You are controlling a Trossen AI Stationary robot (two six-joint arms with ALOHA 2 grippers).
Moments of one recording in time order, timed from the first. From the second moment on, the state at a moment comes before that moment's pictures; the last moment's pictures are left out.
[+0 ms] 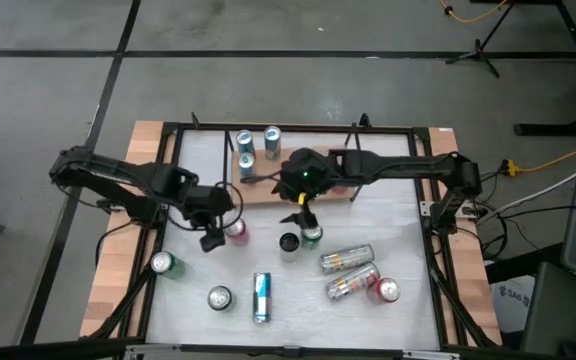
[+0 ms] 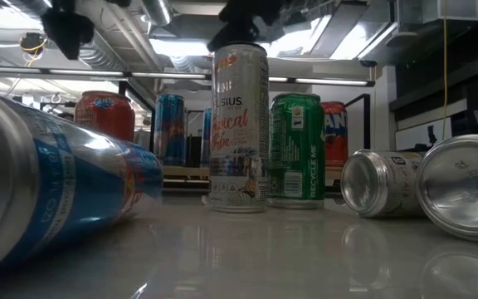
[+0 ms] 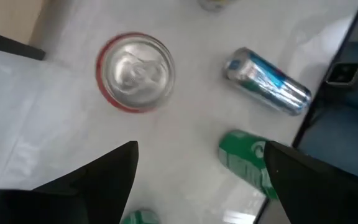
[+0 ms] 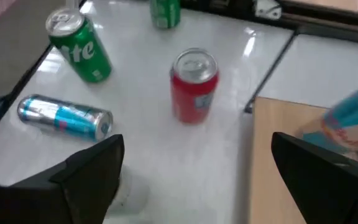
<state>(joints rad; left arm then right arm) -0.20 1.23 1.18 -1.12 0.12 -0.77 -0.04 1.81 1.66 -0.59 -0.28 -0.24</state>
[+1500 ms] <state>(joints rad) -0.36 1.26 0.88 -1.03 -0.37 -1.18 0.02 2.12 1.66 -0.18 0.01 -0.13</state>
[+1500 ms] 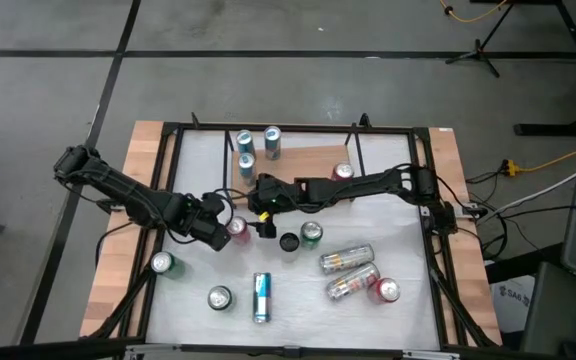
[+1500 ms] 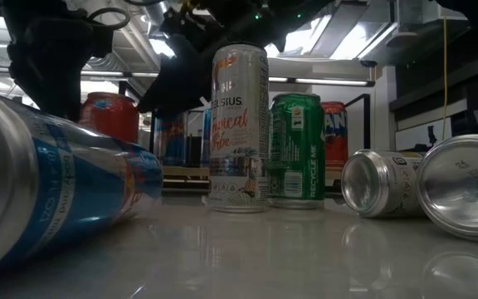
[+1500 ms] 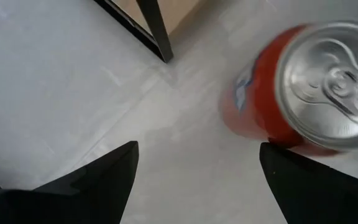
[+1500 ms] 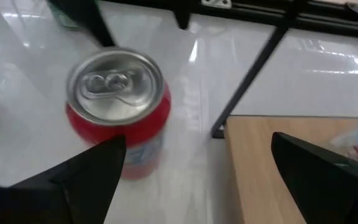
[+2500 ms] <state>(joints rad) -0.38 1.26 0.88 -1.03 -0.24 -1.22 0.08 2.07 1.66 -0.20 0.17 -0.24</state>
